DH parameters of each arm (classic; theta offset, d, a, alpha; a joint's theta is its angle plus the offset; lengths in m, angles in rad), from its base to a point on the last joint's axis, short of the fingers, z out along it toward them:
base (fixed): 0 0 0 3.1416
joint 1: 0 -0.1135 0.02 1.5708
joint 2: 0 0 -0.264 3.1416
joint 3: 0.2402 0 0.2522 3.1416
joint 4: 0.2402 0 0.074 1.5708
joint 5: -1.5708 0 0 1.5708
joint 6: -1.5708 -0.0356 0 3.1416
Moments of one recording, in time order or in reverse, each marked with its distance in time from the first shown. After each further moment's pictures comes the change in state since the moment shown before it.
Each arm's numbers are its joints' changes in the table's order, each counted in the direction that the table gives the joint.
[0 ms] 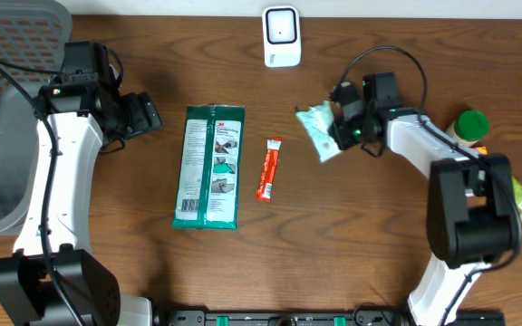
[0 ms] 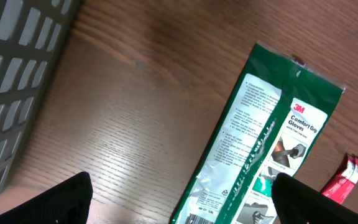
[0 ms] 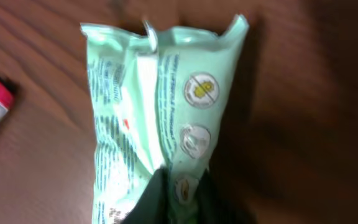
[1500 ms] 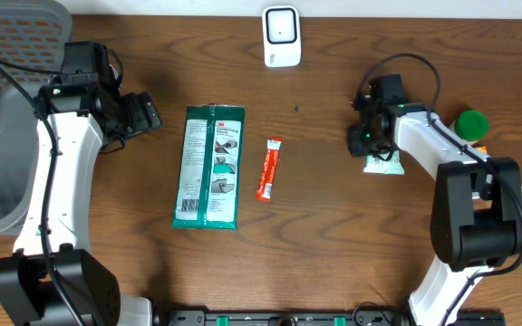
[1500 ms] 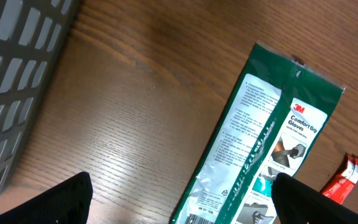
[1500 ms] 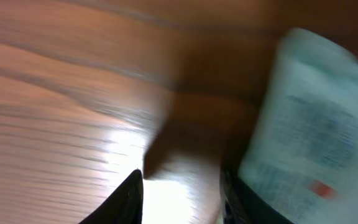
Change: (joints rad) left arm 0.000 0.000 0.000 0.000 0.000 0.000; right arm 0.017 -0.004 0.025 0.198 -0.216 -0.215
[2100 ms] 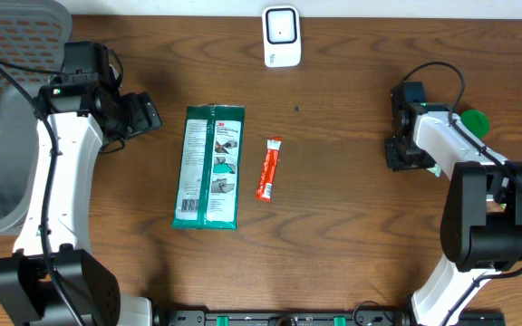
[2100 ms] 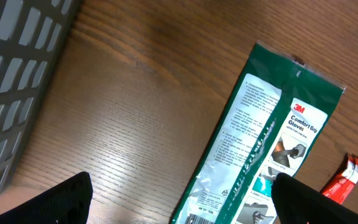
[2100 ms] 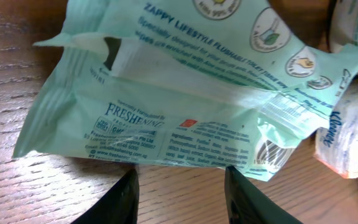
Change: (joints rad) left arm 0.000 0.000 0.000 0.000 0.000 0.000; right arm 0.094 -0.016 -0.003 0.203 -0.446 -0.021
